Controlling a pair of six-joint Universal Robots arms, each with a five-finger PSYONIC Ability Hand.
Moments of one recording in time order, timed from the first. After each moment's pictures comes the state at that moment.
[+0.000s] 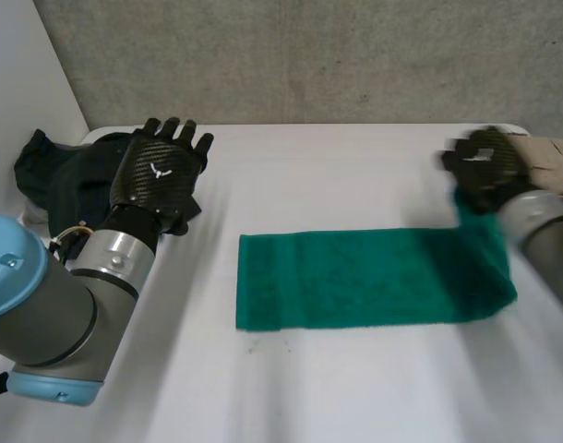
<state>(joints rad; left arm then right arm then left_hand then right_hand) 4.26 -1.79 -1.82 3.75 -1.53 3.72 1.73 -1.22 1.57 -0.27 1.29 2.38 0.19 0.20 0.21 0.20 0.05 0.98 1.18 1.19 1.19 0.99</state>
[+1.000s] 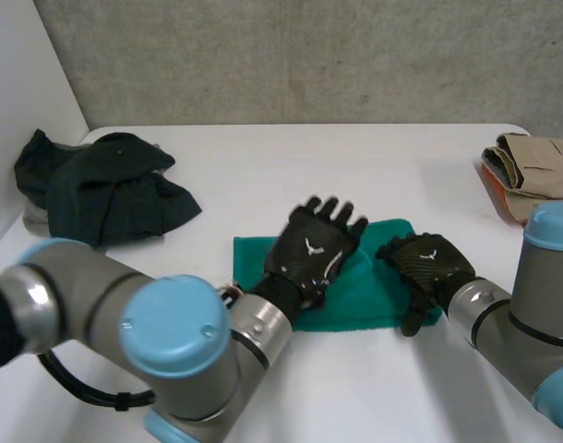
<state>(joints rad) 3.88 -2.13 -1.56 3.67 -1.53 3.54 1.90 -1.17 1.73 -0.10 1.38 2.75 0.19 0.20 0.21 0.20 0.05 0.20 0.22 0.21 0.23 0.07</state>
